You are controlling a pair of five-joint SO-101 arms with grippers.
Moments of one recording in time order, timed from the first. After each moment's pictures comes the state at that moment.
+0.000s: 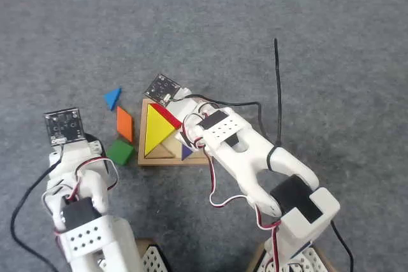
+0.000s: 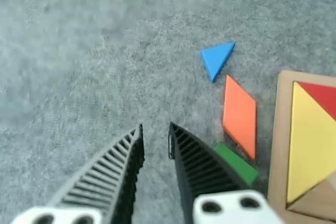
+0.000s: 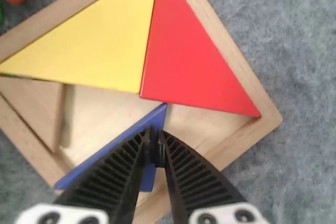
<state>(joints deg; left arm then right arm) -30.7 -81.8 86.4 46.8 -3.9 -40.7 9.8 26.5 35.4 19.7</state>
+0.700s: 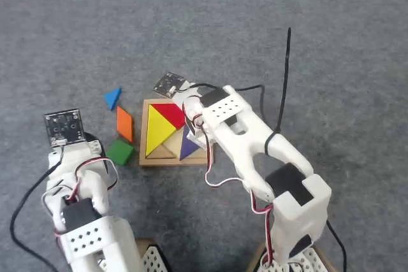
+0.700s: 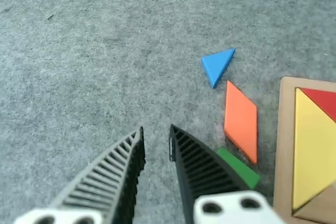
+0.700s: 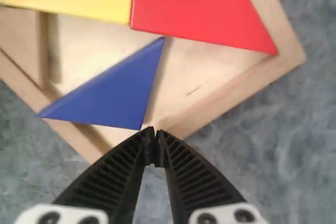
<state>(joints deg) -30.7 -82.2 86.4 46.8 -3.9 -37.4 16.4 10.4 62.4 22.3</state>
